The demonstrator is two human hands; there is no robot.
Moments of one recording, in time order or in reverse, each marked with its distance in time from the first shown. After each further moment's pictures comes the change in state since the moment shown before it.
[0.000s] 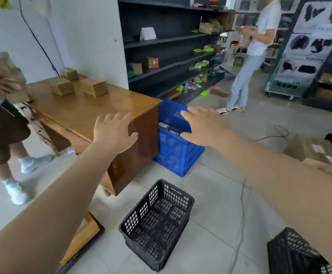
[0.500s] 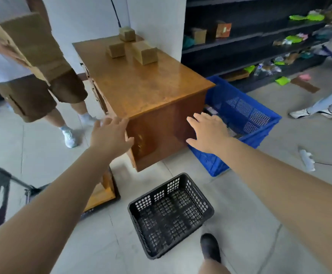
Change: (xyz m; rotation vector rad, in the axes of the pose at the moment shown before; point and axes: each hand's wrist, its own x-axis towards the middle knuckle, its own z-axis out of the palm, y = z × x) left_hand 0.070 -0.005 0.099 0.079 -0.261 -0.412; right_hand 0.182 0.016 0.127 0.070 -0.096 -0.414
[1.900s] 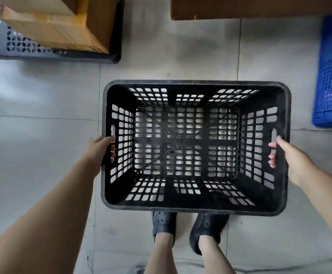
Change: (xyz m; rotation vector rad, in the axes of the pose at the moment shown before) left_hand -0.099 0.089 0.696 -1.502 -0.389 -1.609; right_hand 0.136 0.057 0.722 1.237 -0.695 0.947
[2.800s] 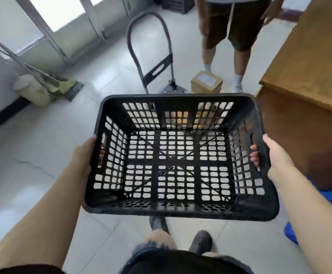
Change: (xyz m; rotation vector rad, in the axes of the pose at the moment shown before) left_hand -0.558 0.037 -0.290 -0.673 0.454 0.198; right_hand -0.533 -0.247 -0.060 -0.146 -0.607 -0.386
